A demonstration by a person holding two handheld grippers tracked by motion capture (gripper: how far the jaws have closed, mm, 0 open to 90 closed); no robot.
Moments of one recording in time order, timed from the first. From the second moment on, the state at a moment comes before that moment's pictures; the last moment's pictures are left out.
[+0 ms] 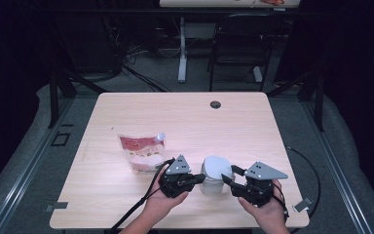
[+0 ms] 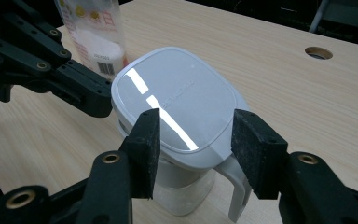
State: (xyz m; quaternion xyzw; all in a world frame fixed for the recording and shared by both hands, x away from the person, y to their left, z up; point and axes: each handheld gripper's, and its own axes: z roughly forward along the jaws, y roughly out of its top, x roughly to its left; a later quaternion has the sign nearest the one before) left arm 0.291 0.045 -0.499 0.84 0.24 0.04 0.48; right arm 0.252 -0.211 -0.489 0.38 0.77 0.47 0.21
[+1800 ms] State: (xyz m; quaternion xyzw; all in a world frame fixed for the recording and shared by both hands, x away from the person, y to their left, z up) left arm 0.290 0.044 -0.491 0.84 0.23 0.04 0.49; right arm 0.245 -0.192 -0.501 0.34 0.80 0.42 0.28
